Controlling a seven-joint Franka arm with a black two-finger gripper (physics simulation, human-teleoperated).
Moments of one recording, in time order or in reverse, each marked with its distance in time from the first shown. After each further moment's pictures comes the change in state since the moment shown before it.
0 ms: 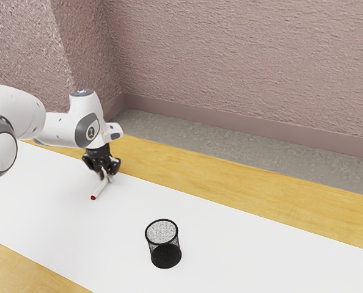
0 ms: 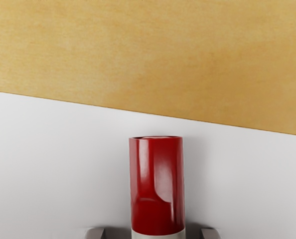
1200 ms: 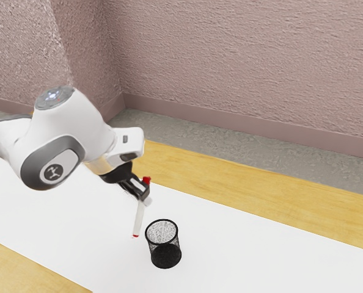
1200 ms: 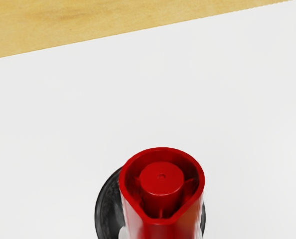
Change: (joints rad) arm -0.607 -1.036 0.011 -0.859 0.038 0.159 -0.204
